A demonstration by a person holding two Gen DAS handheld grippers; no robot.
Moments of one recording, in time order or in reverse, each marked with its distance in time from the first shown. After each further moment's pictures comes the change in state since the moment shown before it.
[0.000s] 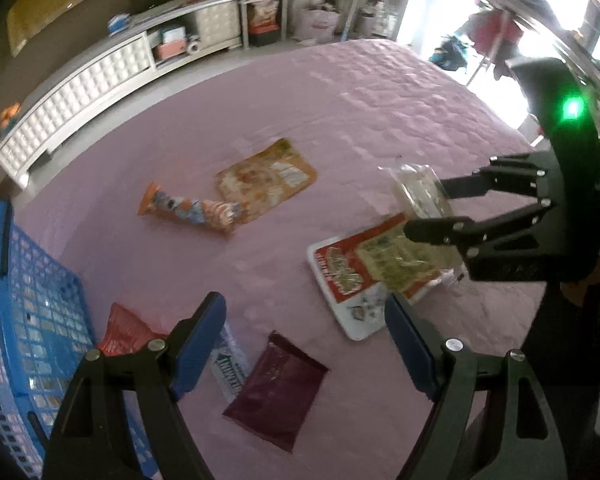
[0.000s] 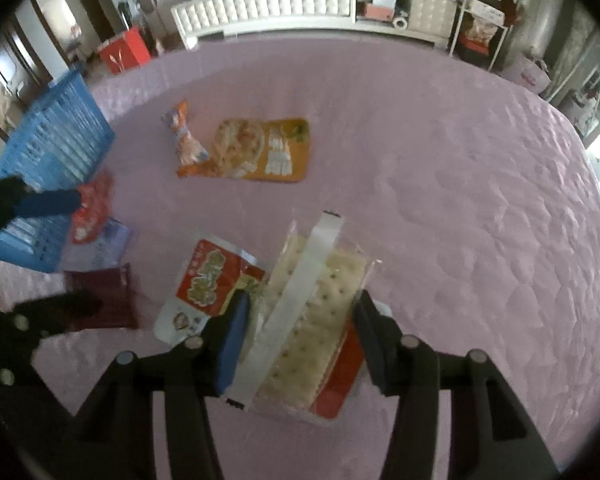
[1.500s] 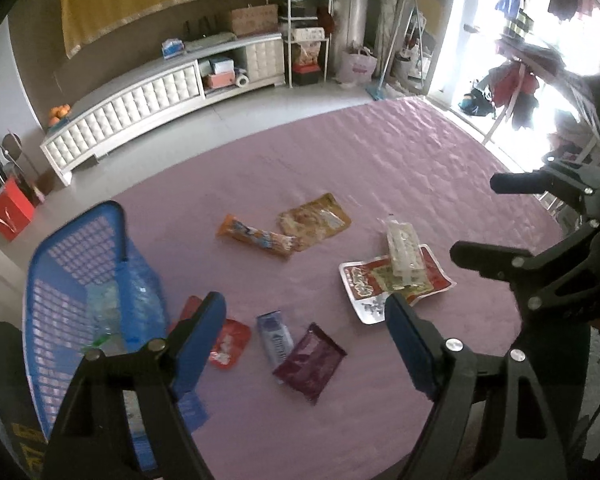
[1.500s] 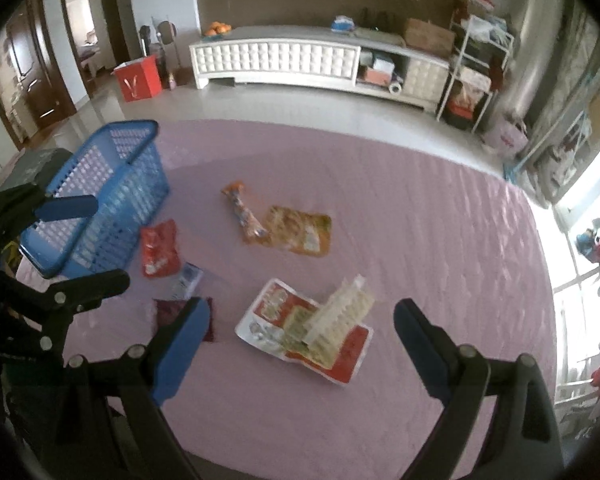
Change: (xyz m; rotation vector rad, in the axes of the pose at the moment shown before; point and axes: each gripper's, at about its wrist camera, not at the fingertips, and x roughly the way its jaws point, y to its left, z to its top) left arm -0.091 0.011 -0.009 -0.114 -0.127 0.119; right arm -0.079 0.076 0.043 -0.084 -0.159 -0.091
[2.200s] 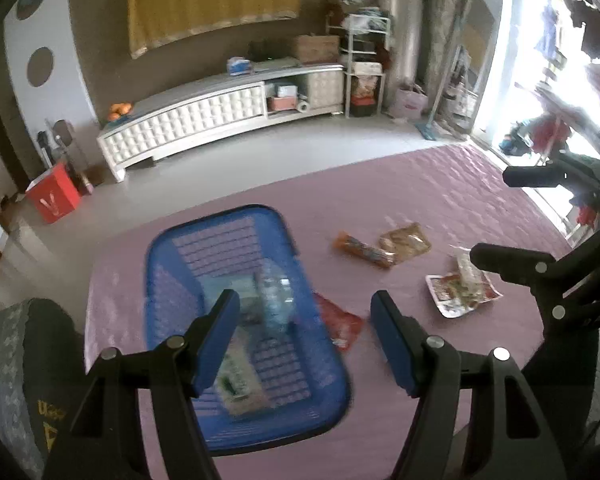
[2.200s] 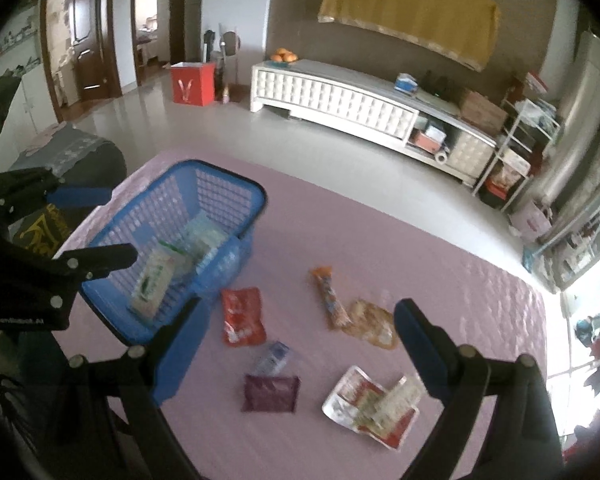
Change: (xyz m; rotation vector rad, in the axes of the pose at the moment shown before) left arm -0.100 0.116 -0.027 -0.092 -0.106 0.119; right arm -0.040 0.120 0.068 -0.214 -0.126 0.030
